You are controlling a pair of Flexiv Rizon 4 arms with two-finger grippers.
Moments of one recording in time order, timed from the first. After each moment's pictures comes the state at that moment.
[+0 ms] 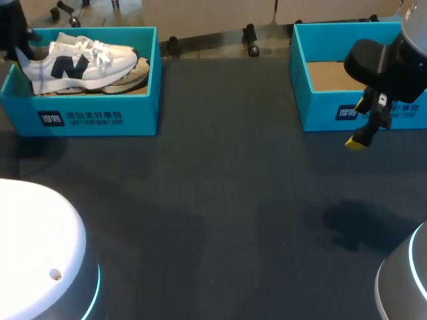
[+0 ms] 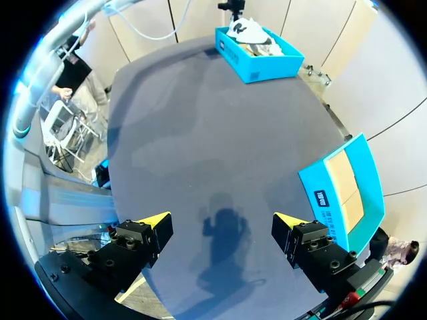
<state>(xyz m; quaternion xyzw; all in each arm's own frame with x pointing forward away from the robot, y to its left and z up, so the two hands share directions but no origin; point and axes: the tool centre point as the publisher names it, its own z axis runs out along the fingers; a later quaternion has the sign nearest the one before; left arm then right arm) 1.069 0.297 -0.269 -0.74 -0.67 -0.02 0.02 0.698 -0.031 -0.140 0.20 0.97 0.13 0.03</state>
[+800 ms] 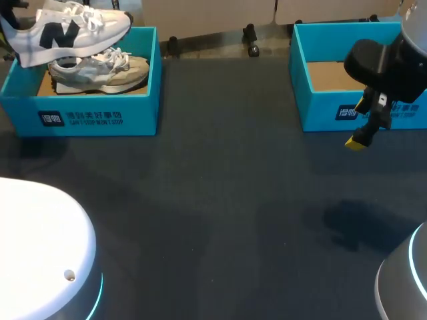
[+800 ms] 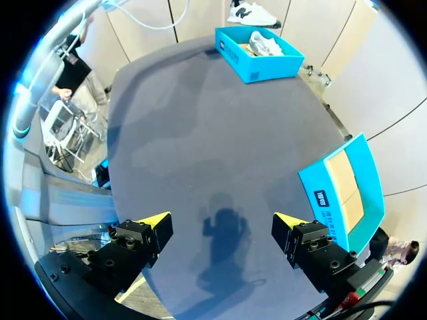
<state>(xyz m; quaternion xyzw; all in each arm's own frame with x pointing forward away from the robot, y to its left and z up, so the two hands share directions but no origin) 1.069 0.304 -0.190 -0.72 -0.69 -0.02 0.02 0.698 -0.031 -0.140 0.20 0.97 0.13 0.03</state>
